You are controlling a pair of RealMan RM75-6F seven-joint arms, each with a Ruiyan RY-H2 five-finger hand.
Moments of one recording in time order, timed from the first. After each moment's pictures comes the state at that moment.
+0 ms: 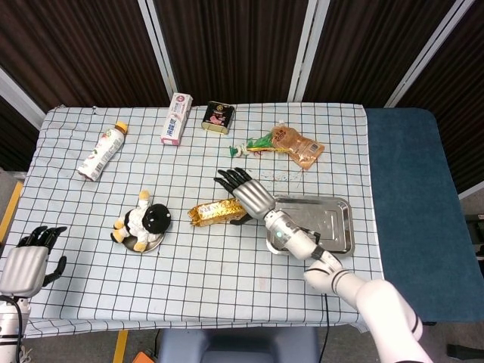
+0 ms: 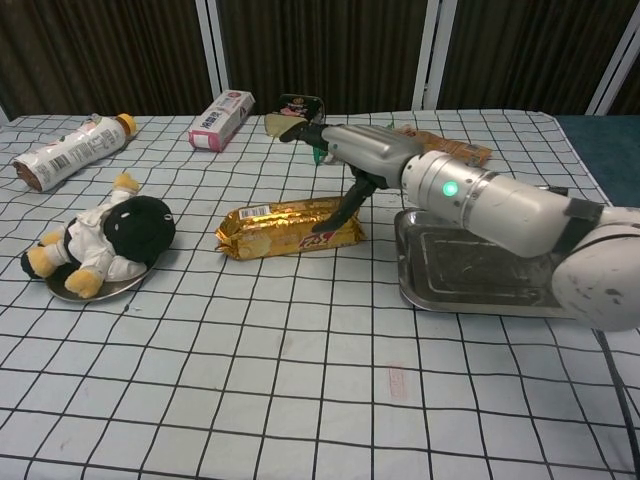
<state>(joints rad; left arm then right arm) -0.16 -1.20 -0.06 -1.54 1.43 1.41 0.21 1.03 -1.94 0.15 -0.65 -1.52 0.94 0.35</state>
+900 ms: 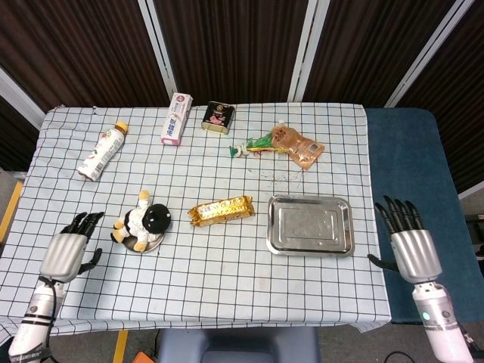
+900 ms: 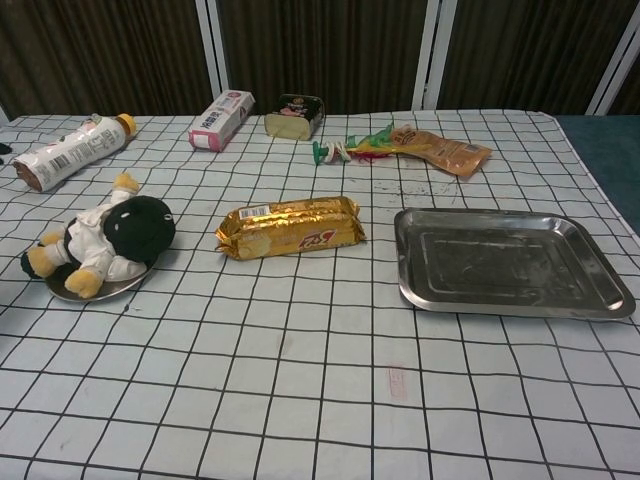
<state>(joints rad) -0.29 -1.24 -0.10 -1.66 1.38 1.24 0.29 0.27 -1.23 -0.06 -1.58 -1.43 1.59 -0.20</state>
